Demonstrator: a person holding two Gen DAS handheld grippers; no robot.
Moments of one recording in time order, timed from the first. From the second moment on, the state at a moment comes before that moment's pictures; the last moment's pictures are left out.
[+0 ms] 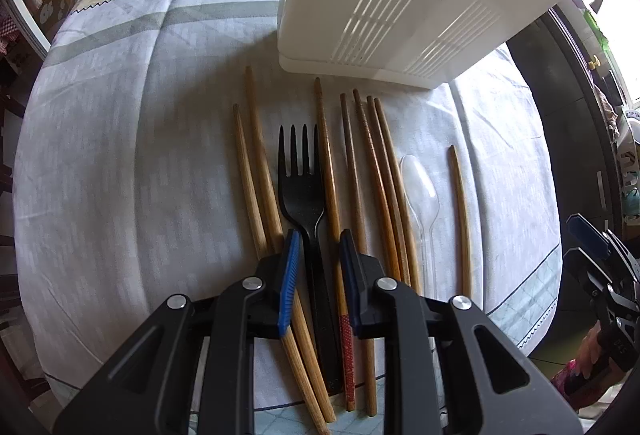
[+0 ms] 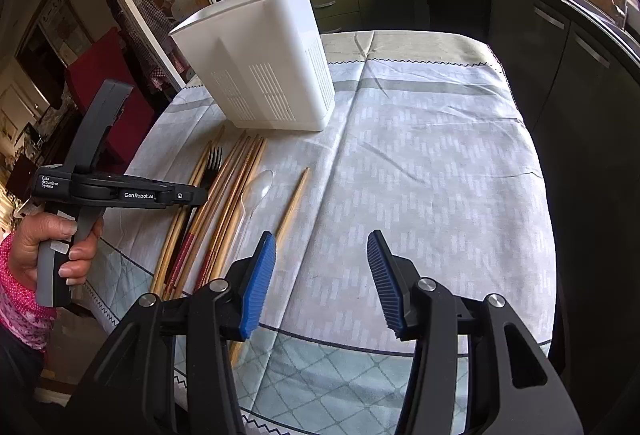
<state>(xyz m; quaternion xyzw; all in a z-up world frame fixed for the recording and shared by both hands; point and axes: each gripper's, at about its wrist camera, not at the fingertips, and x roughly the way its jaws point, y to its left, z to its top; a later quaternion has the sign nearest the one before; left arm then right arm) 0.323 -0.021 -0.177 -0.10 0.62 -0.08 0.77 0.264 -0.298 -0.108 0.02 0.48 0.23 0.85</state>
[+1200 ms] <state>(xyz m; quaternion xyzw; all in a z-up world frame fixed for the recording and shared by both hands) 0.299 -0.021 -0.110 -0.05 0.53 -0.10 0.84 0.305 -0.206 -0.157 -0.01 0.58 0.27 0.77</state>
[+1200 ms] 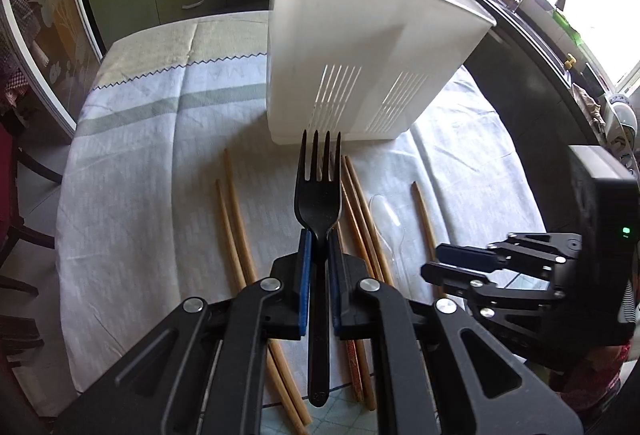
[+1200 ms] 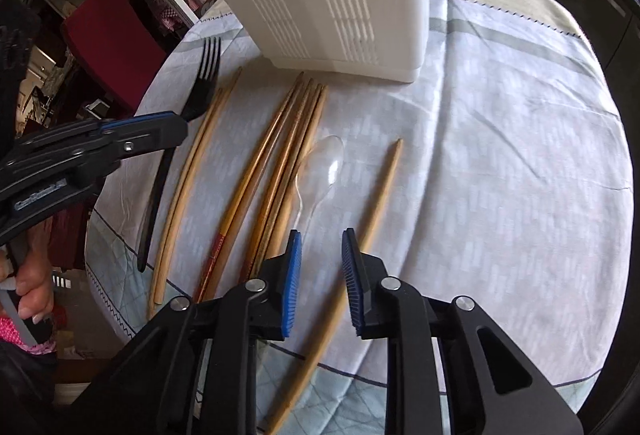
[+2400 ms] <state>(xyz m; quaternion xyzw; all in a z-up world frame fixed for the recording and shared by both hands) 0.287 -0.019 0.007 -0.08 0.39 -0.16 0.90 0.285 -0.211 -0.094 0.06 0.48 0.27 0.83</state>
